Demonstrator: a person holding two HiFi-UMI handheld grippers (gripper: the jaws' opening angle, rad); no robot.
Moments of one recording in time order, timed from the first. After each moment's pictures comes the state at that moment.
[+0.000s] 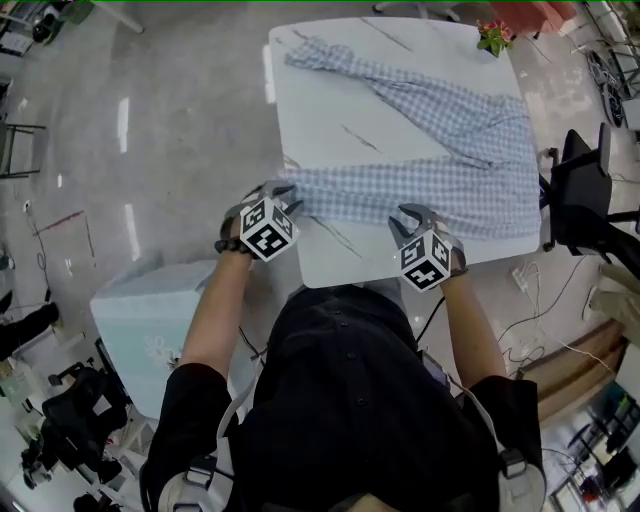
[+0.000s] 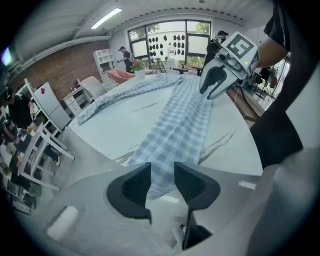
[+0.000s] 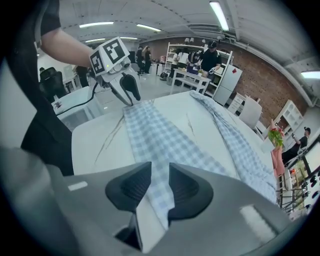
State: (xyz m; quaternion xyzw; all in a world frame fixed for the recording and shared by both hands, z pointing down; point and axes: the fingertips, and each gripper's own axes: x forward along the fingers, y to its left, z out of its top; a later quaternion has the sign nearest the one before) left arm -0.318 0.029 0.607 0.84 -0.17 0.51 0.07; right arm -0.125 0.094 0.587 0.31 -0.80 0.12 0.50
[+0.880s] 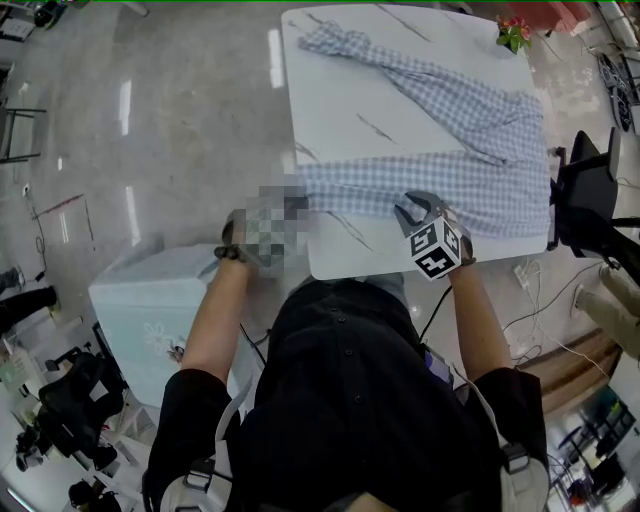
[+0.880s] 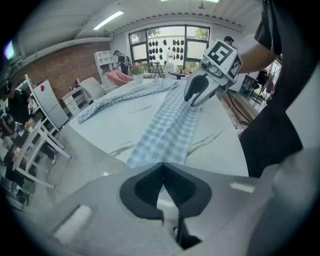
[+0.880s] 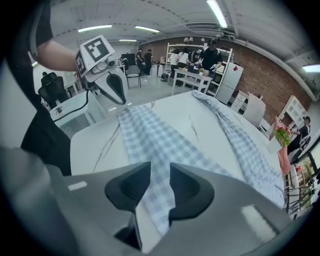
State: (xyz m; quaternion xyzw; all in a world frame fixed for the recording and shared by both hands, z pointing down) left arm -0.320 0.061 0.593 0.85 -0.16 0.49 0.08; right arm -0.135 0.082 0.593 0.30 -0.81 0.13 0.49
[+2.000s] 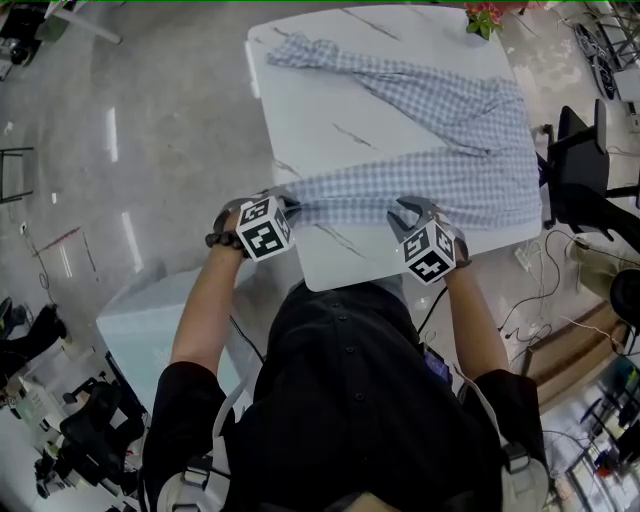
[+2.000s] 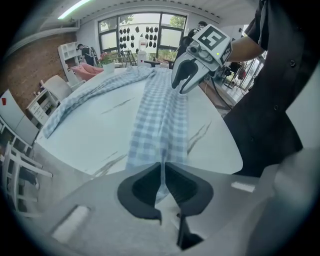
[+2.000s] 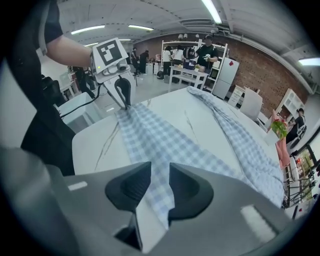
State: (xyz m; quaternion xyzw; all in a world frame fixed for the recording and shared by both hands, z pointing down) left arm -0.302 0.054 0.610 0.84 0.01 0.54 0.06; right arm -0.125 0.087 0.587 0.31 -0.80 0.16 0.49
